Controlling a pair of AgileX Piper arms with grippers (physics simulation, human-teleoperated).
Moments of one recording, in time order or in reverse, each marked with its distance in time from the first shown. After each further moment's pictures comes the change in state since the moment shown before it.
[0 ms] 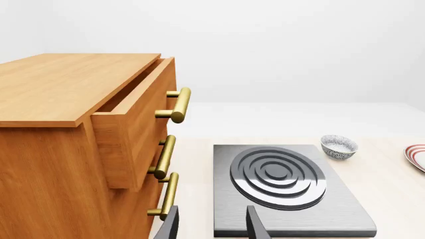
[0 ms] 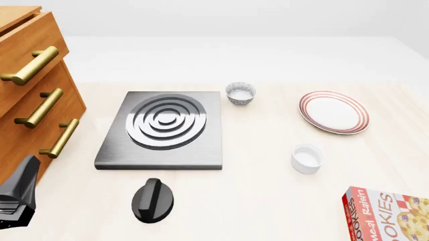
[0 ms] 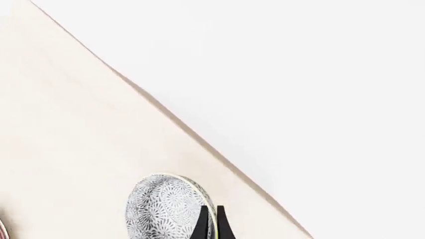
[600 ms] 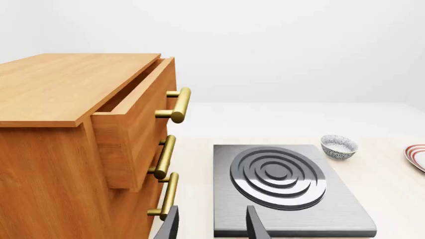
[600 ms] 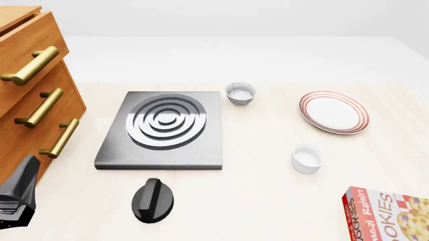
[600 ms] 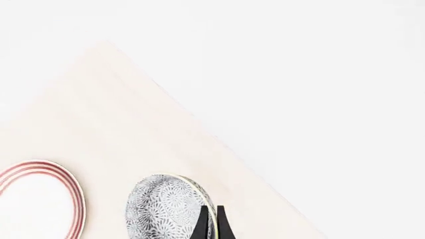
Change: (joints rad) left arm 0.000 0.000 0.000 0.000 0.000; right arm 0.058 -0.242 -0.118 0.245 0.024
